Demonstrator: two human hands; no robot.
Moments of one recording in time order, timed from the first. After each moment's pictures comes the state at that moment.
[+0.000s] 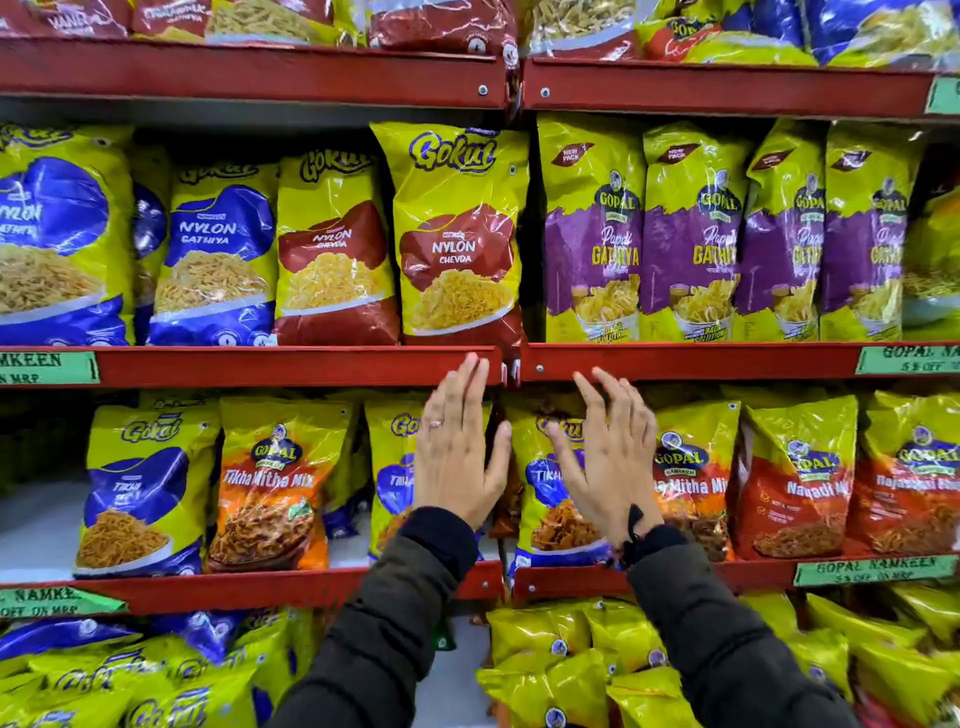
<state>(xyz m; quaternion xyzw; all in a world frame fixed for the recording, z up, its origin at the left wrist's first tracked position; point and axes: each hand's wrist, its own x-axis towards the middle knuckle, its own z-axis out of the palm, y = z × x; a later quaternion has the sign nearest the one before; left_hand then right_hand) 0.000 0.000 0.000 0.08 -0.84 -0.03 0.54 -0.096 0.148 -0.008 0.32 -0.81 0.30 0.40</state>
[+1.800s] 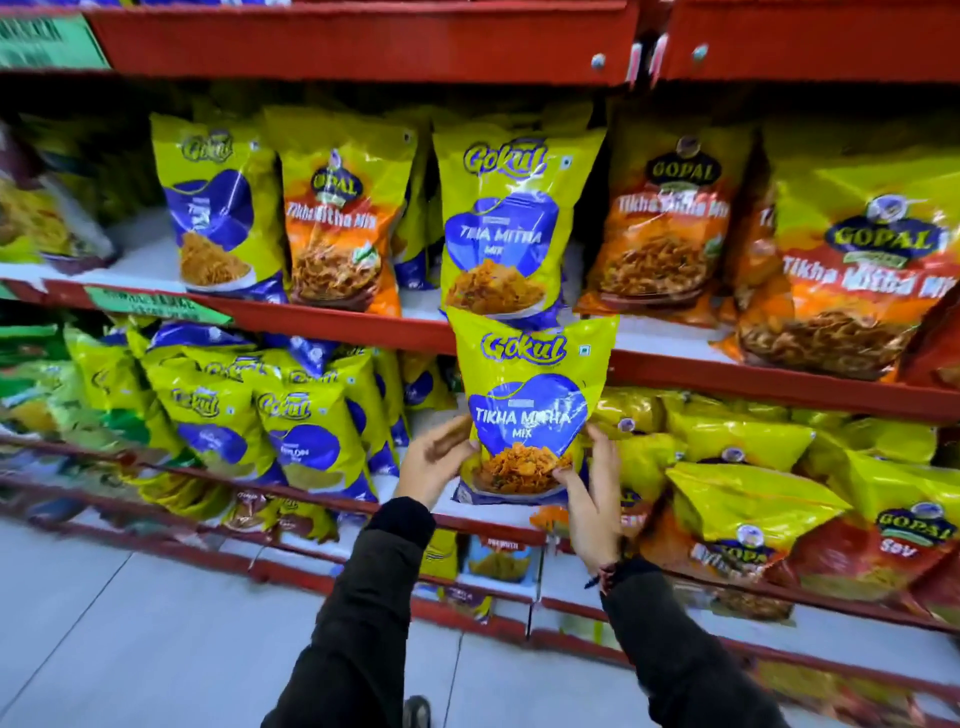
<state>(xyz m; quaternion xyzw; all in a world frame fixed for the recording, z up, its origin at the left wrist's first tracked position) 0.099 -0.025 -0.247 0.31 -0.64 -0.66 0.24 -0.012 0.135 -0.262 0.28 -0.73 0.61 -0.10</state>
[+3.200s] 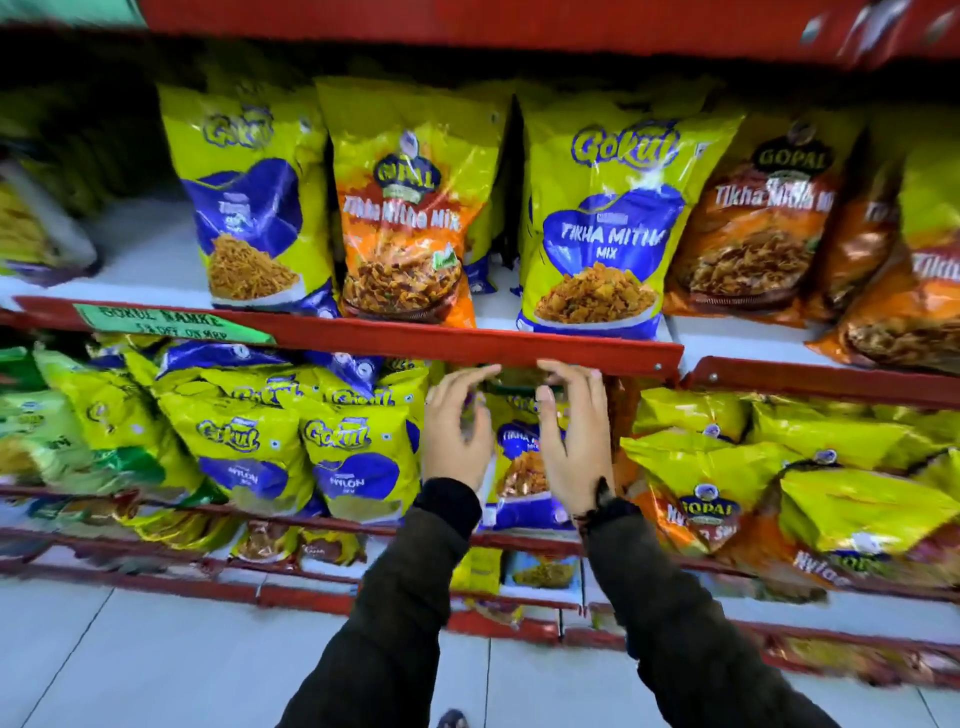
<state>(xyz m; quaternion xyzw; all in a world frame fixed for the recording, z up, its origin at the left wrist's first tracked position) 0.118 -0.133 -0.226 0.20 -0.78 -0.38 0.45 0.036 -0.022 -0.216 0.37 -0.76 0.53 0.08</state>
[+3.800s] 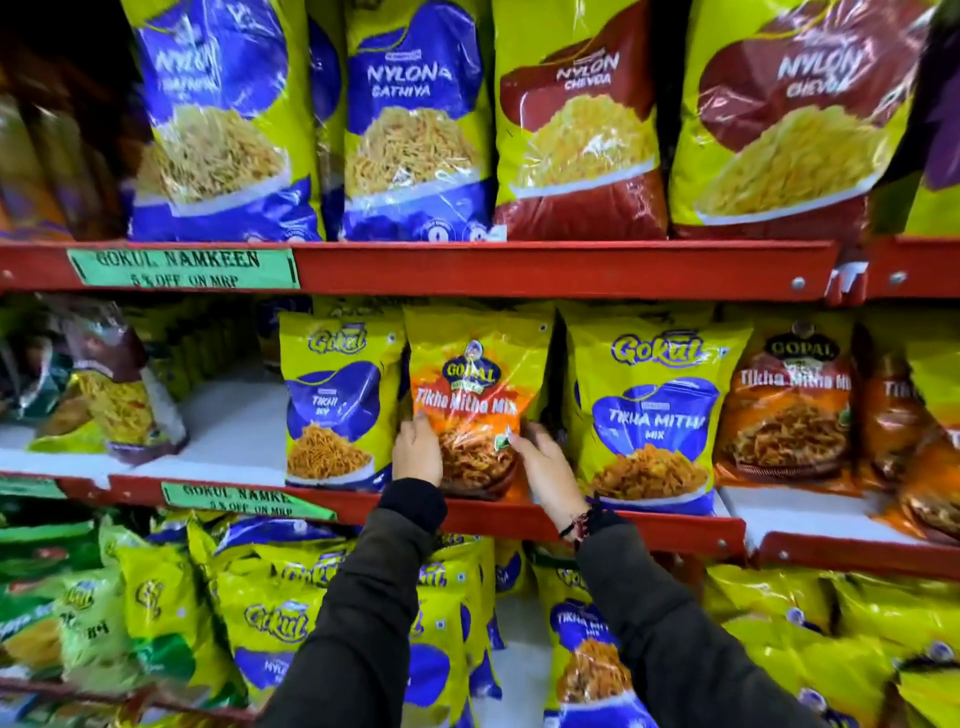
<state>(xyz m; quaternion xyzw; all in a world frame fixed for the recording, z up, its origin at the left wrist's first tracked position) 0.092 -0.292 -0.100 0.42 -0.68 -0.50 0.33 -0.021 -0.184 -0.144 0.29 -0.69 0.63 -0.20</state>
